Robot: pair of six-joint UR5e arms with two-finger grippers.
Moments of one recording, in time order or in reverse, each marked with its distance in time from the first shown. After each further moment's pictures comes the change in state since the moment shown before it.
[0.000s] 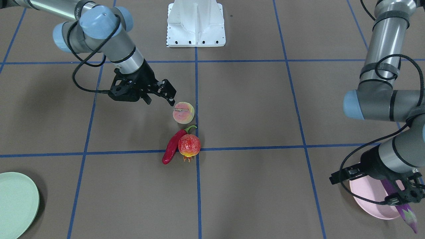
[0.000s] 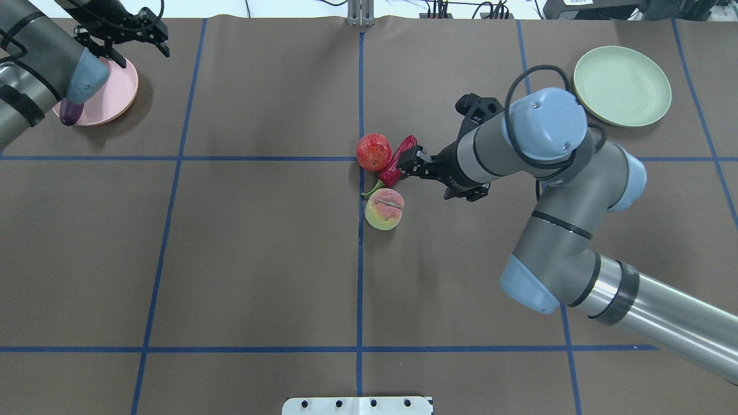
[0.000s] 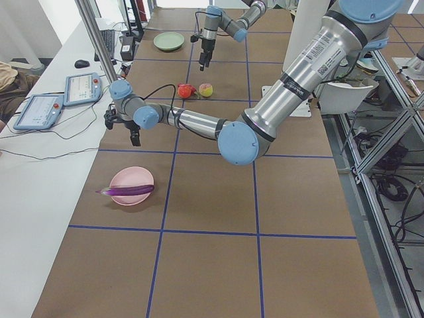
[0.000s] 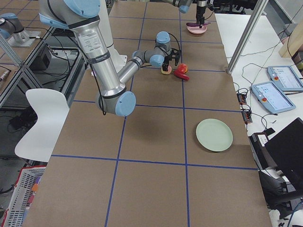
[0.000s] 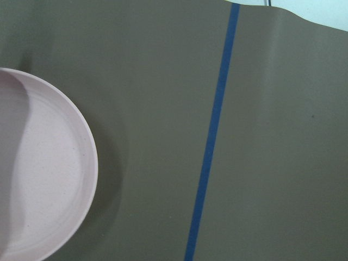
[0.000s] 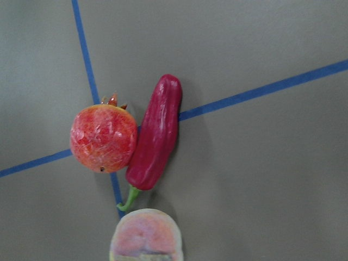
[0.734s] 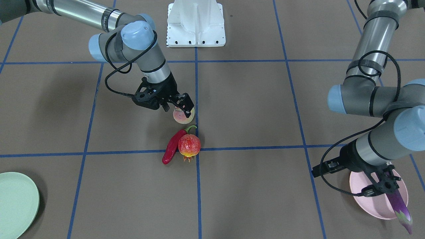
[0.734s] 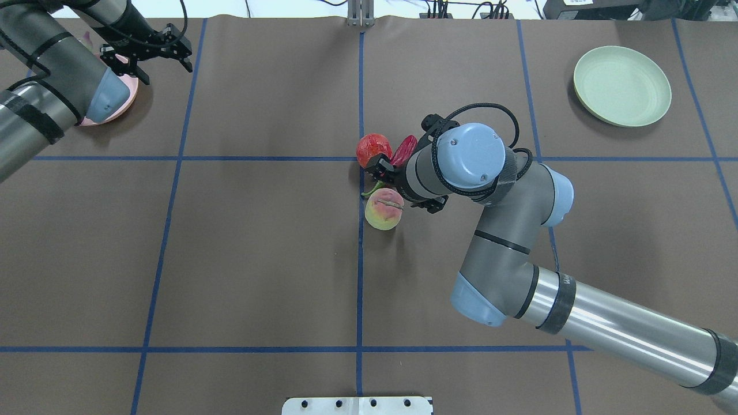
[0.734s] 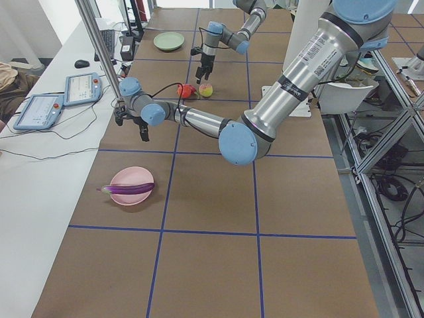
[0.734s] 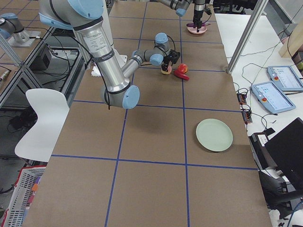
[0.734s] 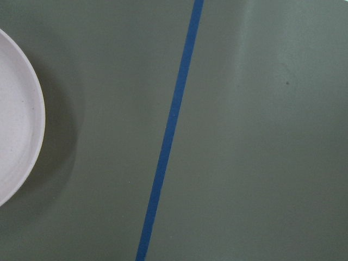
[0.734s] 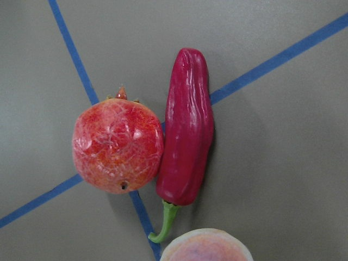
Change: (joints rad) left arm 0.044 0.006 -0.029 -0.001 0.006 -0.062; right arm -0.056 0.063 -0.111 0.006 -0.110 0.138
